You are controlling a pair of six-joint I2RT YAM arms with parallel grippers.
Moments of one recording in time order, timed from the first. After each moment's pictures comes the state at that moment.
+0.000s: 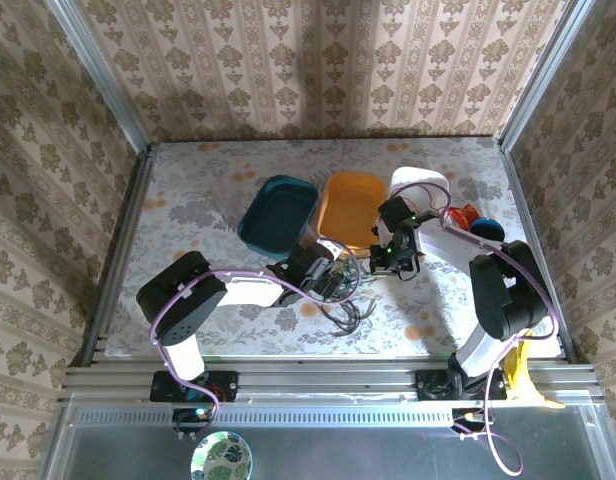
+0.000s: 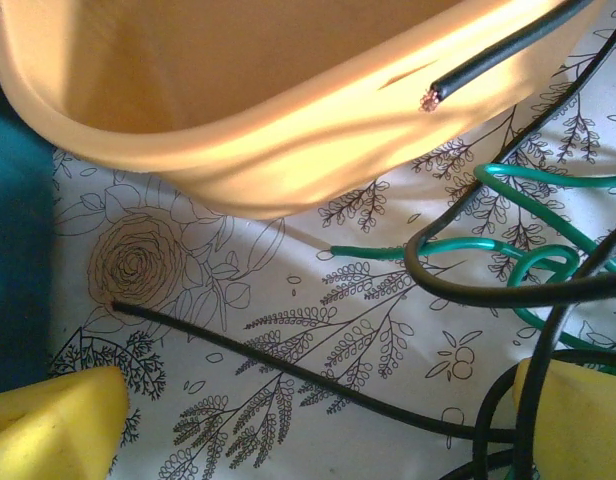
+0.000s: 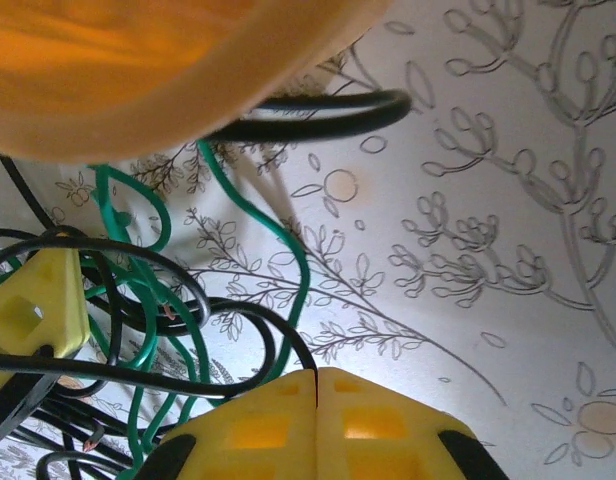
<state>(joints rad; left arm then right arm) -0.98 1.76 0.82 0.15 -0.33 -0.08 0.35 1.66 1.02 -0.72 -0.28 0.33</state>
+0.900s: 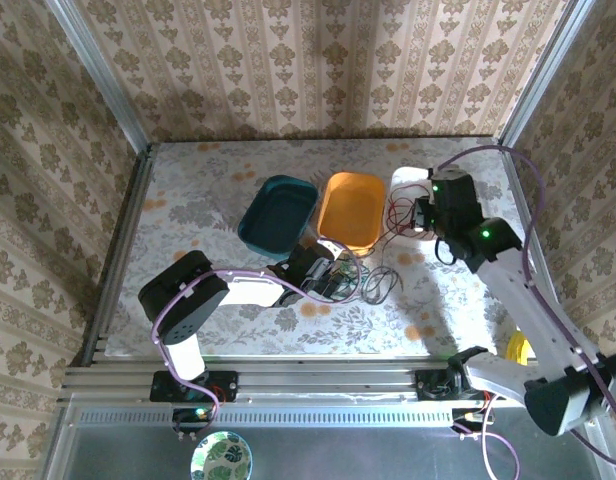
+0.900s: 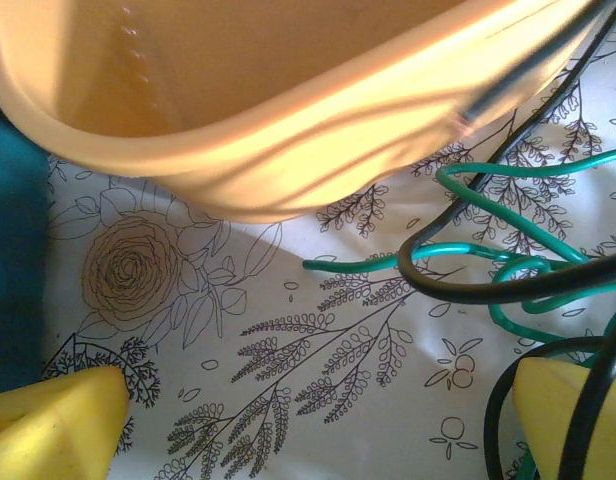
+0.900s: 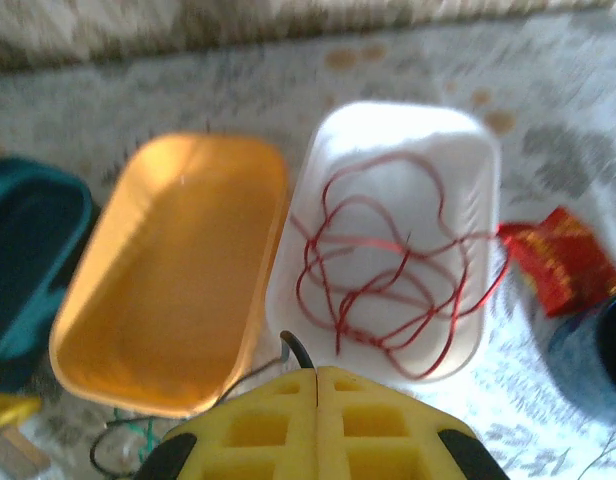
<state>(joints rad) -0.98 1.77 0.82 0.16 -0.33 -0.08 0.31 1.09 1.14 -0.68 0.26 0.31</state>
